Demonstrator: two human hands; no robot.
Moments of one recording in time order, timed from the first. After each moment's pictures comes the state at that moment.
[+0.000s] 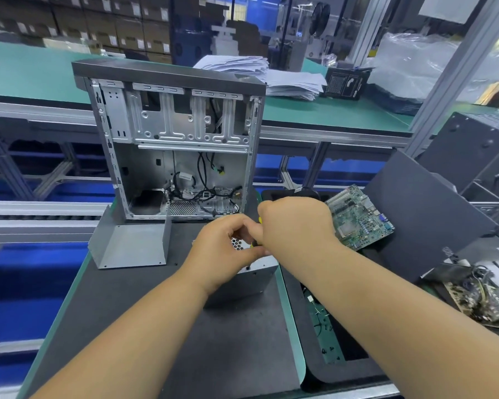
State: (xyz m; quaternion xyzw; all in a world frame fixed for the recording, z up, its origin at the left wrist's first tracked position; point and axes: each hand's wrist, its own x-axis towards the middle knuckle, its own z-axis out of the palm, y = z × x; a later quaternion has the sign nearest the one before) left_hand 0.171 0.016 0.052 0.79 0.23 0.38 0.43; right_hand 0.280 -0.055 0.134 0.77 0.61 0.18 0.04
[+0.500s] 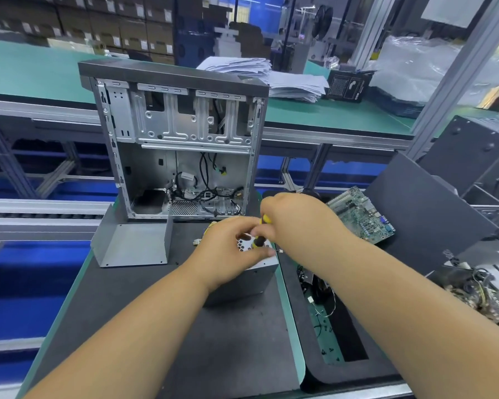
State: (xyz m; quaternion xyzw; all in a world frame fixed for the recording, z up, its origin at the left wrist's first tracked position) left_hand 0.174 0.019 0.050 0.82 0.22 0.33 0.41; right_hand 0.294 -0.054 0.144 0.72 0.68 0.07 0.03
